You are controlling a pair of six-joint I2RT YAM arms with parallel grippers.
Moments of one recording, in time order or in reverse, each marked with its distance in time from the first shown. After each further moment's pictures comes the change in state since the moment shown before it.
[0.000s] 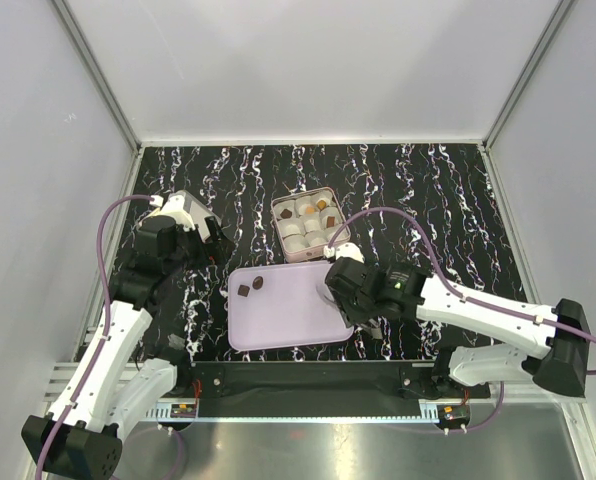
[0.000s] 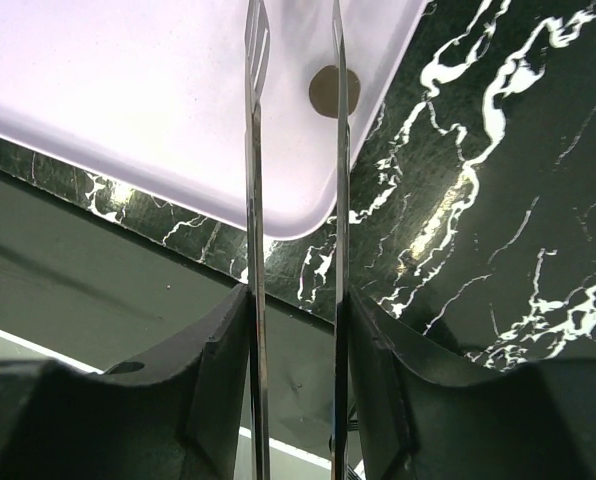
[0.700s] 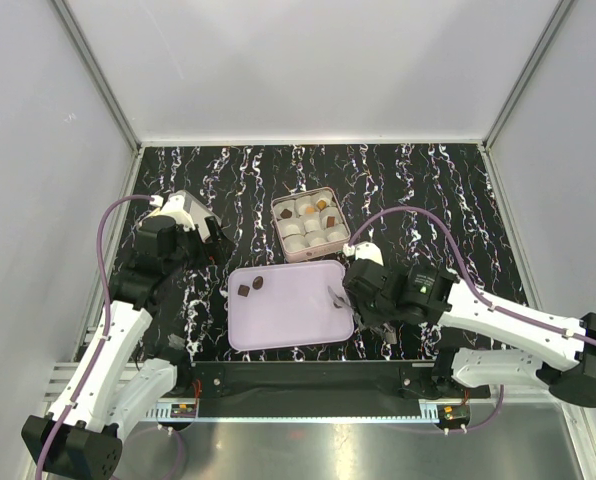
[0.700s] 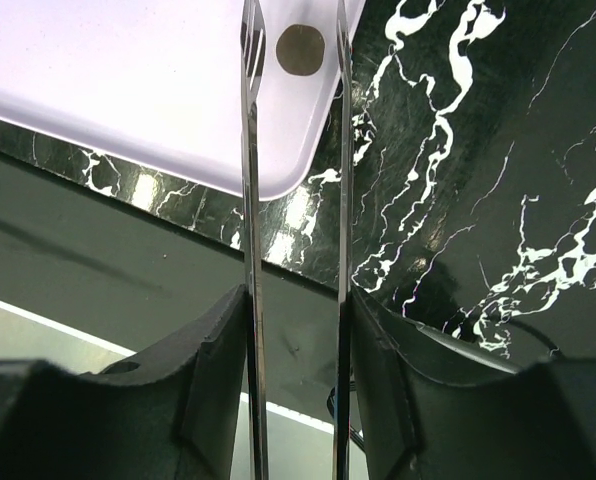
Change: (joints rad) left arm 0.000 0.000 0.000 0.000 0.000 0.000; right arm 0.000 -0.122 0.008 -0.122 0.015 0.078
